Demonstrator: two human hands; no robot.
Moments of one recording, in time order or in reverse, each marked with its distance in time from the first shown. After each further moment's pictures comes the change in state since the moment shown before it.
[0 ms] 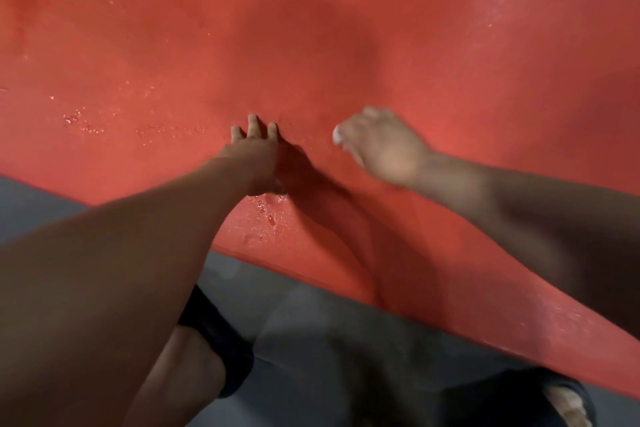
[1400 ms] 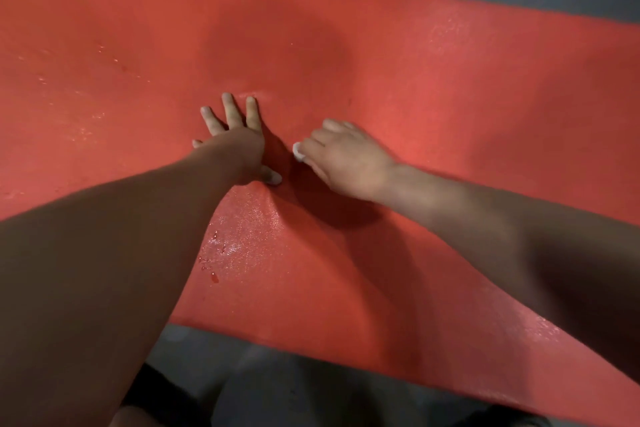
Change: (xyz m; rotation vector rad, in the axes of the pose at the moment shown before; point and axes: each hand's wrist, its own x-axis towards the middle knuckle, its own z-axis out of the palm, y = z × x) left_hand 0.067 0.065 -0.072 -0.212 -0.029 -0.021; right_hand 0.007 0.055 -0.012 -0.072 0.087 -0.008
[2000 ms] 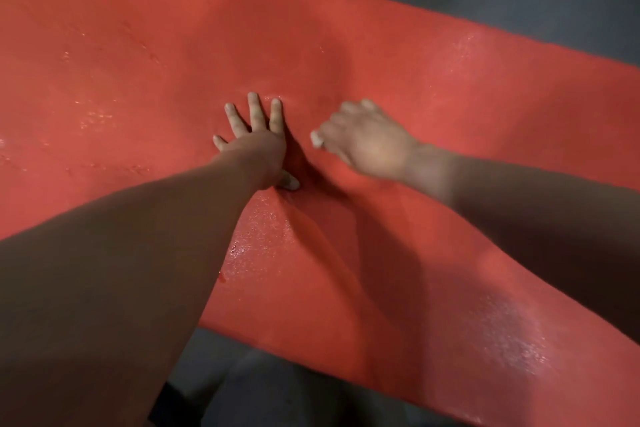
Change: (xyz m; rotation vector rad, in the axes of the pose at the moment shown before) left_hand 0.001 -0.004 0.003 -0.078 0.032 -0.002; right_hand 0.038 0.034 -0.010 -0.102 -0.046 -0.219
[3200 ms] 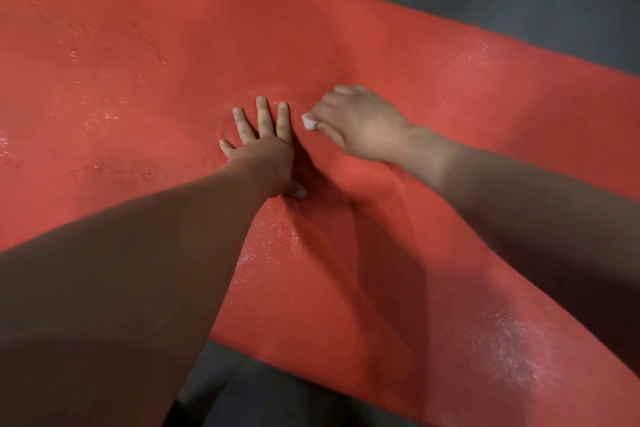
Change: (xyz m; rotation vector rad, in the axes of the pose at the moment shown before) left_hand 0.003 0.001 -0.002 -0.029 0.000 -0.036; right_hand 0.047 0.020 0.003 0.087 -0.021 0.001
